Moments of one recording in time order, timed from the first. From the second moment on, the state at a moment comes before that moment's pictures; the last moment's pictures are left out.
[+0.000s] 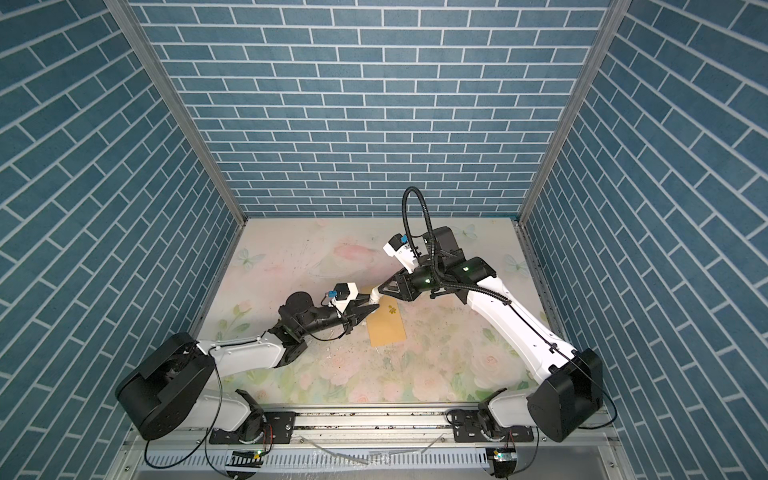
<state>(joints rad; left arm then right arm) -0.67 1.41 0.45 0.94 0.56 0.04 0.59 1.36 1.27 -0.68 -0.75 0.06</state>
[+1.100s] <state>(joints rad) -0.67 1.42 0.45 0.90 0.59 0.04 0.69 1.44 1.41 -0.85 -0.56 -0.08</state>
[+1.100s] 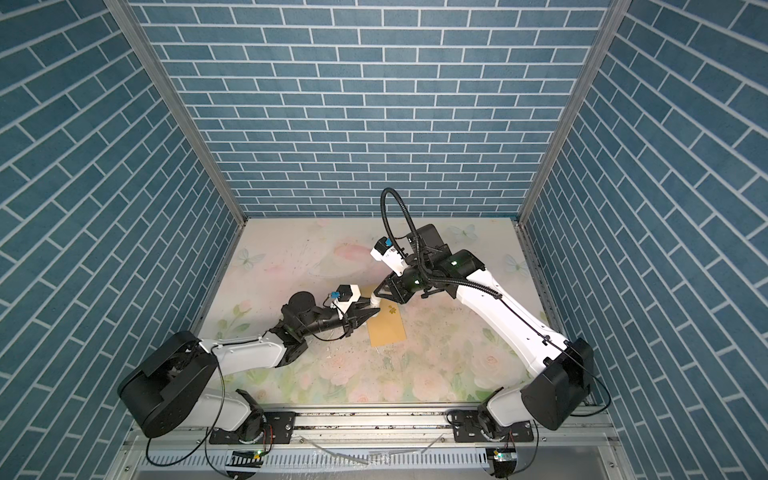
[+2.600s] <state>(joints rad) -0.67 1.44 0.43 0.86 0.55 0.02 0.78 1.55 1.45 -0.91 -0.39 -0.17</state>
